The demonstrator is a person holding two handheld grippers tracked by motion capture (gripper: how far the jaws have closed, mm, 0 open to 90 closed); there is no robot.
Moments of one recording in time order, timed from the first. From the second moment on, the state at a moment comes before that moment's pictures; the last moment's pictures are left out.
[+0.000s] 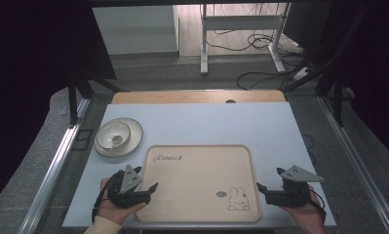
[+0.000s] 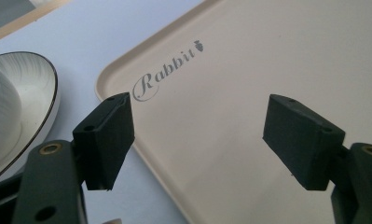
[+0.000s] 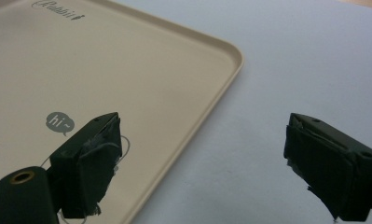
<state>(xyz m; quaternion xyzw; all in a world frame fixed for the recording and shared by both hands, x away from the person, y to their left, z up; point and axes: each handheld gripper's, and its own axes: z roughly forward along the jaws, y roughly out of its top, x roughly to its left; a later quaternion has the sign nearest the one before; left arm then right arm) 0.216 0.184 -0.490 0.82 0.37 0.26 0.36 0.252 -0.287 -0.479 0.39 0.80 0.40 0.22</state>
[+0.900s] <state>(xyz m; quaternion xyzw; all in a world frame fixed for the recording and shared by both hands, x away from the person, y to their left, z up) 0.217 0.186 -0.488 0.82 0.36 0.26 0.36 0.252 -0.285 -0.482 0.38 0.81 0.39 0.22</state>
